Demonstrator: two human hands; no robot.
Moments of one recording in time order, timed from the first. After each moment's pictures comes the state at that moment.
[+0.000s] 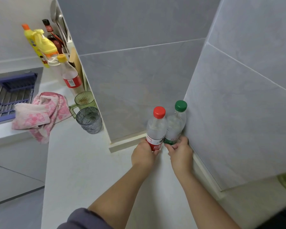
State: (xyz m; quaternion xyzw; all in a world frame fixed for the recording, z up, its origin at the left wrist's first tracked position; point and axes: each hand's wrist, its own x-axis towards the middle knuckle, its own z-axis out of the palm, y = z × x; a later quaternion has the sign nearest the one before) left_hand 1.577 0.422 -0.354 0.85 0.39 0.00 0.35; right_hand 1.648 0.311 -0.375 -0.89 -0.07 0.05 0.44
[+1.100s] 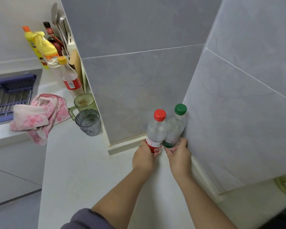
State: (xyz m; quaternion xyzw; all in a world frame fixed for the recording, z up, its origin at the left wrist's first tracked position) left_hand 1.579 0.418 -0.353 0.84 0.38 0.01 0.39; right_hand 1.646 0.311 -0.369 -0.91 -0.08 0.02 0.41
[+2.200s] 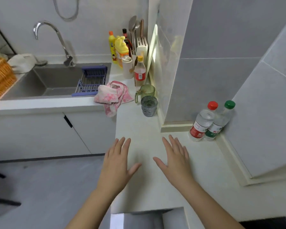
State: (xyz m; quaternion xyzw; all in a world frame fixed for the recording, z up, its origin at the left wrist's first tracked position) left_hand 1.251 0.457 -0.264 0.91 0.36 0.12 0.15; right_hand 1.432 0.340 -0.297 -0.87 -0.46 0.07 0.18
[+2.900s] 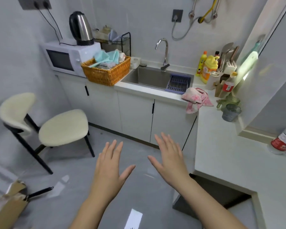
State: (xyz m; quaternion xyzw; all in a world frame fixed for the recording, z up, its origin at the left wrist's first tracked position) left_hand 0.830 0.348 -0.222 0.78 0.56 0.24 0.13; right_hand 1.048 0.339 -0.223 -0.69 -0.69 0.08 0.18
